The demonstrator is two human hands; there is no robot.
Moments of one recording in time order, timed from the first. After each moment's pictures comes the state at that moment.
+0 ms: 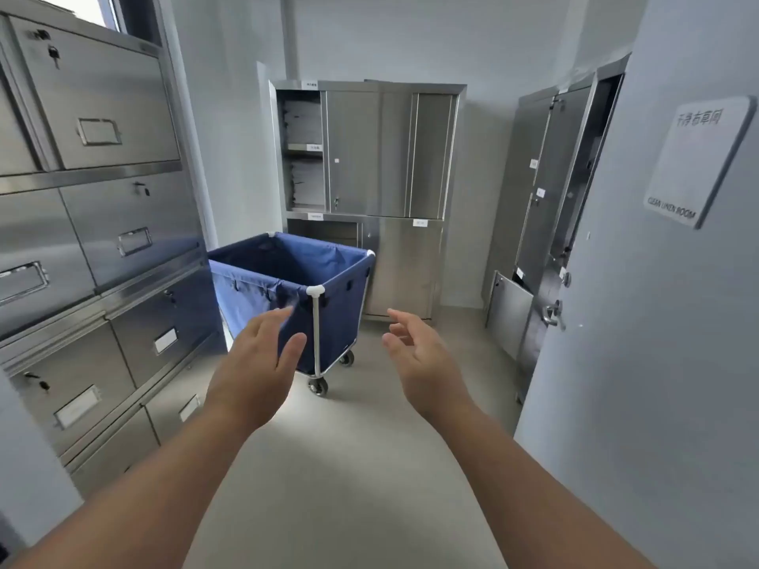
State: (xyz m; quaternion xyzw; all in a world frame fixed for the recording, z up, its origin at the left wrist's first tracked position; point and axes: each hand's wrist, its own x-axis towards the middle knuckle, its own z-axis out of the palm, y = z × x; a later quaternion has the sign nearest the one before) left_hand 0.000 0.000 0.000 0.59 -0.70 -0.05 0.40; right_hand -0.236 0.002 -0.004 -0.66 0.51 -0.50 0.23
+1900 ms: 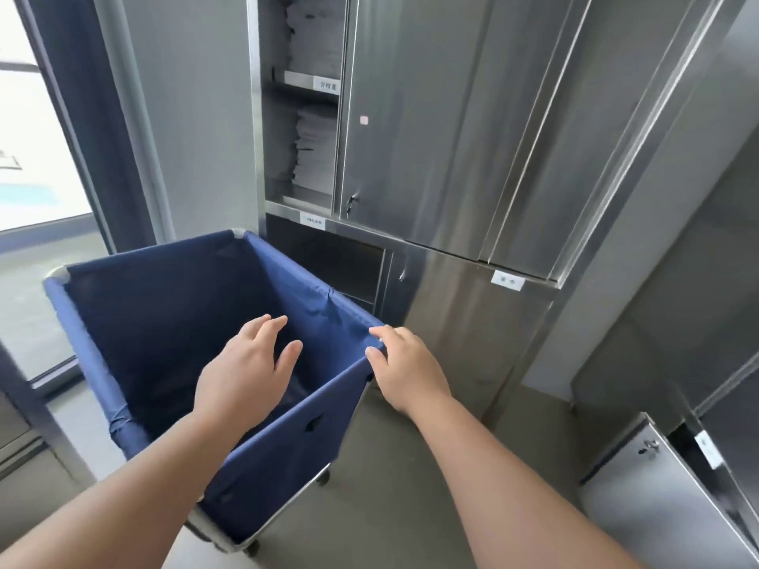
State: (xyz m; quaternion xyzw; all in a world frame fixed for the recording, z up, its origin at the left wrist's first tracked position) left_hand -0.091 -1.077 -0.093 0.75 -0.60 -0.03 0.27; right_hand -0.312 -1.154 -0.090 -0.80 0.54 -0.23 0.16
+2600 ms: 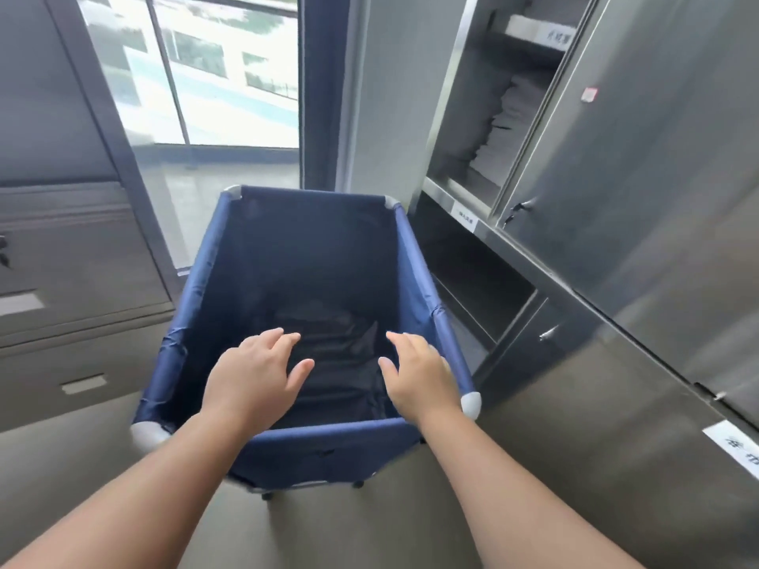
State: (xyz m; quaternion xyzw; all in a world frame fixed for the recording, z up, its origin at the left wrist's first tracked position) left_hand -0.104 -1.206 -0.176 0.92 -0.37 0.01 0.13; right_hand -0.245 -1.404 -0.179 -0.94 0.29 -0.10 0.17
